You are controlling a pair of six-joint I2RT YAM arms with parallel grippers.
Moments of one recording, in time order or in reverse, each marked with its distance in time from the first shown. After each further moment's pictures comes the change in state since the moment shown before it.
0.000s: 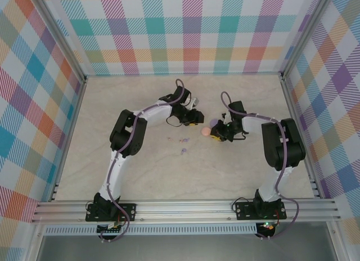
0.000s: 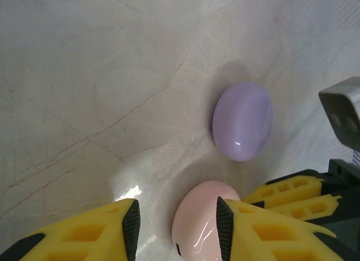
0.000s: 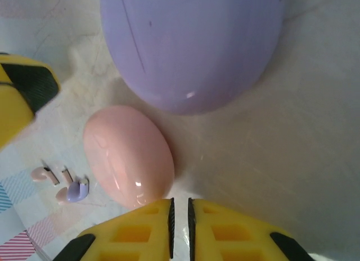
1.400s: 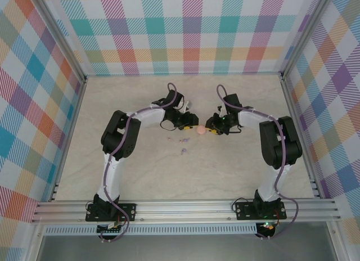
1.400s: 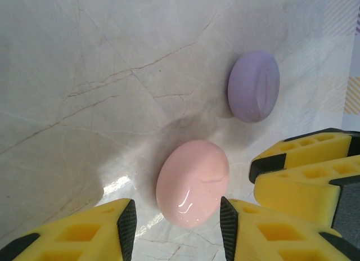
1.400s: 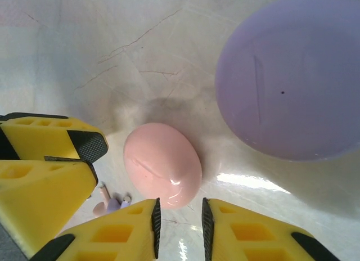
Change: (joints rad) left arm 0.037 -0.131 -0.224 0.111 0.027 -0.067; right arm 0.044 0.022 0.122 -0.043 0.025 0.034
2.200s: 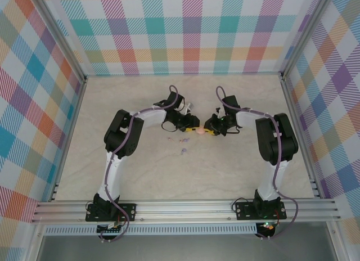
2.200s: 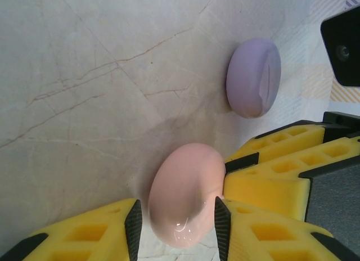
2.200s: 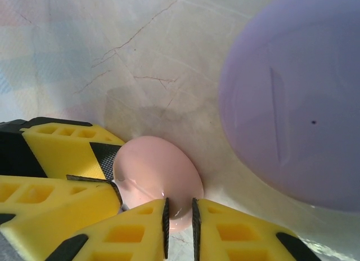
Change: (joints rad) left arm -0.002 0.055 0.008 0.041 0.092 -0.001; right arm 0.000 0.066 0.001 0.063 -0.063 0.045
